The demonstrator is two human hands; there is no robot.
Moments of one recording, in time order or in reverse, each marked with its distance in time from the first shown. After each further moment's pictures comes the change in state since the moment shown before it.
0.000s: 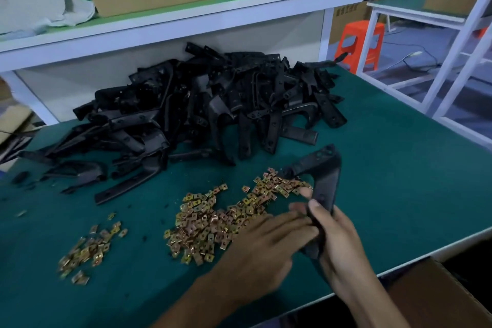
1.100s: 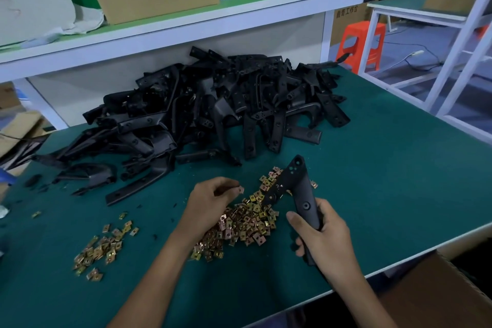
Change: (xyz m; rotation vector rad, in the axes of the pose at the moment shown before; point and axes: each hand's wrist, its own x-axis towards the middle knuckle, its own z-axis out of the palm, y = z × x) left_hand -0.008 -0.096 -0.044 -0.538 0.082 -1.020; right_hand 0.001 0.020 -0.004 -0.675 0.044 -0.316
